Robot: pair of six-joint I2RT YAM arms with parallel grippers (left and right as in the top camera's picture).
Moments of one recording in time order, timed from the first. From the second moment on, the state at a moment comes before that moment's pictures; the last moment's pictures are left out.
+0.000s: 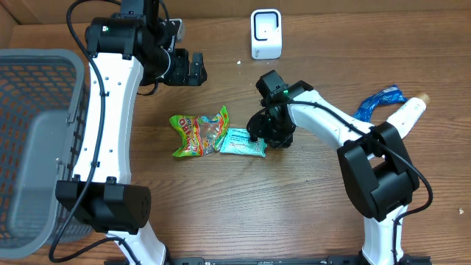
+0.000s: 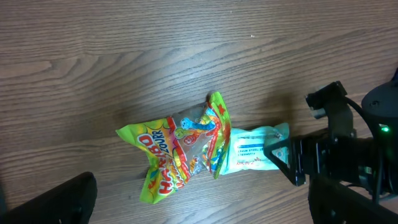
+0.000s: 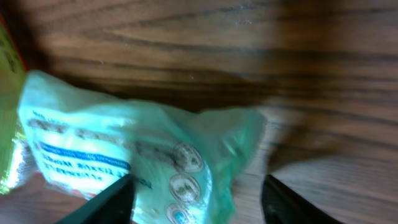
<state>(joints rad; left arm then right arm) -0.09 1.90 2.09 -1.42 0.20 -0.05 0.53 2.09 1.48 -0.85 -0.33 0.59</state>
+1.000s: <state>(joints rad) -0.09 1.90 2.09 -1.42 0.20 -0.05 0.43 1.72 1.40 -0.93 0.03 0.54</state>
